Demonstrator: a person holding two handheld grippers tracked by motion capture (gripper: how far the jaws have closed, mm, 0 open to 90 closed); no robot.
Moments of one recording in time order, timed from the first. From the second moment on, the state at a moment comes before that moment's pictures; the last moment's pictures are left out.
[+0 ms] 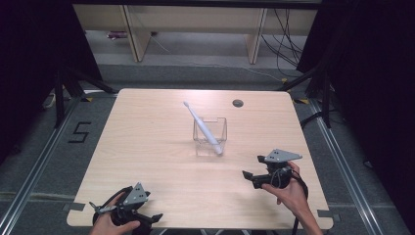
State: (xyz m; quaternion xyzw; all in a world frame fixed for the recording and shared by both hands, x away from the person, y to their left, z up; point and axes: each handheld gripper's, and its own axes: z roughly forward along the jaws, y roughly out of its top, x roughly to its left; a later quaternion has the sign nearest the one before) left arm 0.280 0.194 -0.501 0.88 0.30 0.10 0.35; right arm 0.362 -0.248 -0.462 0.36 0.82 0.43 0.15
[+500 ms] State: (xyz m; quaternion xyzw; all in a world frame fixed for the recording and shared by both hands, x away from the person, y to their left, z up) left arm 0.281 0.194 -0.501 0.88 0.30 0.10 0.35; right arm 0.346 -0.252 -0.474 0.36 0.82 0.42 0.14
